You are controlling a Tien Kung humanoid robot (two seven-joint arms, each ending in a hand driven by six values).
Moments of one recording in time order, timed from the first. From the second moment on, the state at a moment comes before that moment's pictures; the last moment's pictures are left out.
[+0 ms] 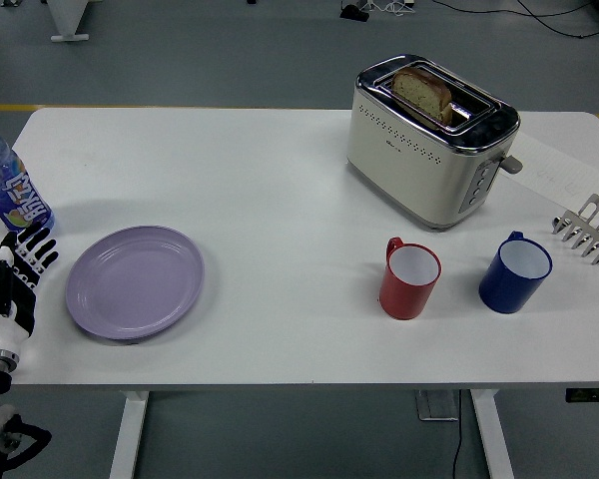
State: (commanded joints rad) left arm -0.06 0.11 -1.57 -1.08 0.96 0.03 -0.37; right arm 0.15 -0.04 1.08 0.26 -0.30 -0.45 -0.31
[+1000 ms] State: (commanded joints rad) left arm -0.12 0.05 -1.55 -1.00 0.96 0.06 -0.41; right arm 0.16 -0.03 1.10 0.26 -0.34 -0.45 -0.32
